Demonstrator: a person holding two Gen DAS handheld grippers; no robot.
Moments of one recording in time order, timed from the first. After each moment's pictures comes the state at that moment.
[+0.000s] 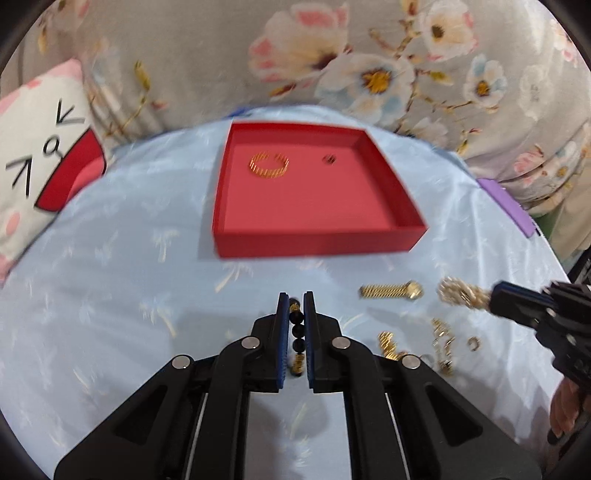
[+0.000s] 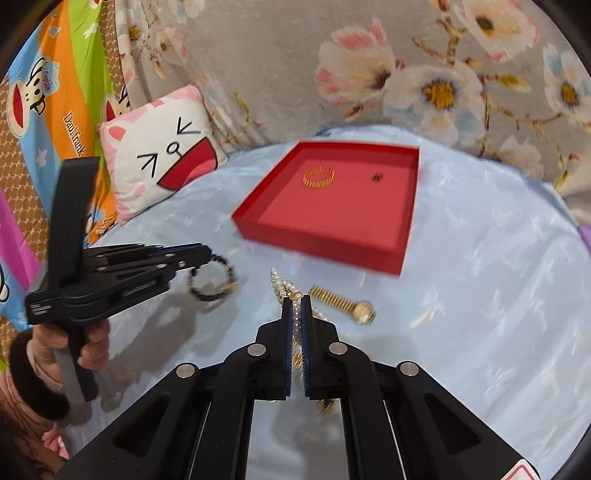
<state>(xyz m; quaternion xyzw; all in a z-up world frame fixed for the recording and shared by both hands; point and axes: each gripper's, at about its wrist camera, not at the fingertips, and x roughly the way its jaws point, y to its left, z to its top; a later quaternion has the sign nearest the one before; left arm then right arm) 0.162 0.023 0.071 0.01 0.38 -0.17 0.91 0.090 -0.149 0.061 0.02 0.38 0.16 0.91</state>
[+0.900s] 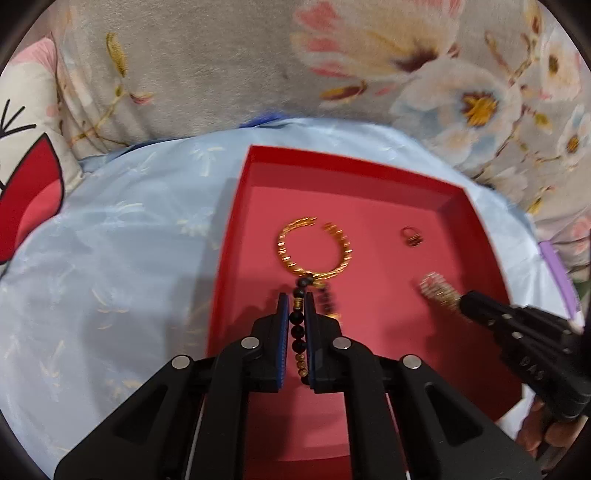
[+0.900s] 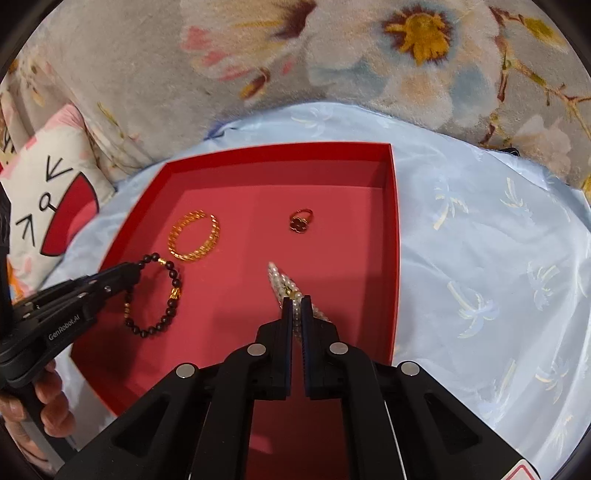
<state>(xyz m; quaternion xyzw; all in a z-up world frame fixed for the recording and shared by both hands) 0.364 0.001 0.031 -0.02 0.41 -0.11 0.91 0.316 -0.168 -0.012 0.05 0.44 0.05 0.89</state>
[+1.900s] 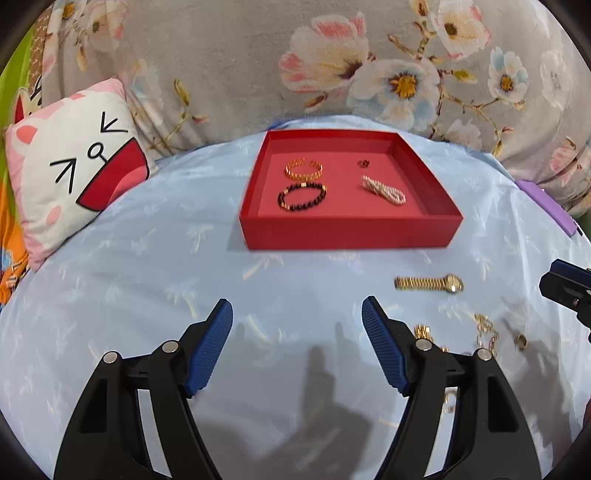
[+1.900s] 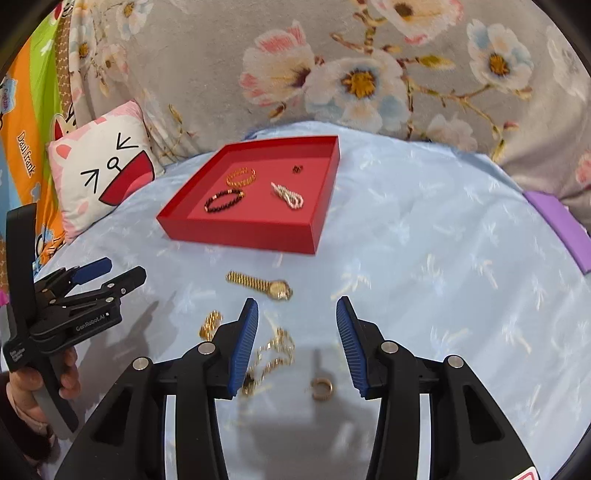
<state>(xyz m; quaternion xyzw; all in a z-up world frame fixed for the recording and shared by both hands) 0.134 0.009 0.033 0.04 0.34 -0.07 0.94 0.062 -0.196 0.024 0.04 0.38 0.05 0.92</state>
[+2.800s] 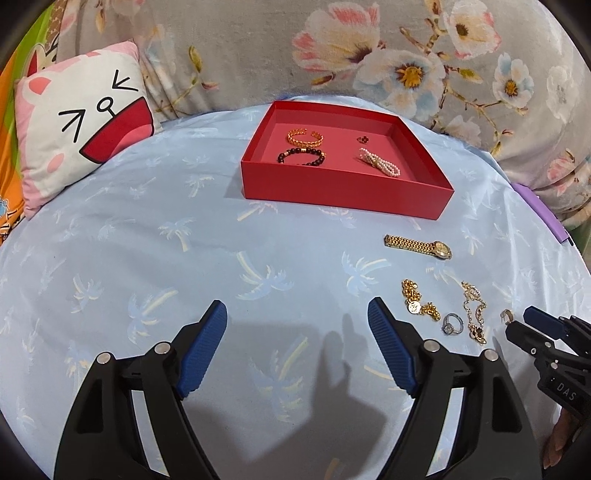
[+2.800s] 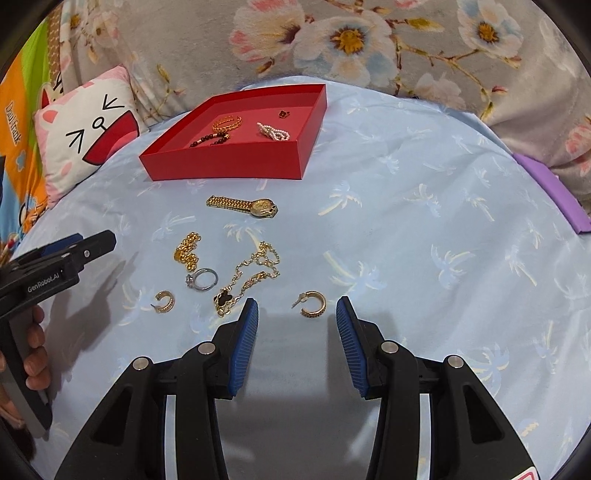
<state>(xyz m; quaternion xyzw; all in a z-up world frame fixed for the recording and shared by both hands) 0.108 0.018 0.012 -0.01 0.37 -0.08 0.93 0.035 -0.193 -0.024 0.03 0.42 0.03 0.90</state>
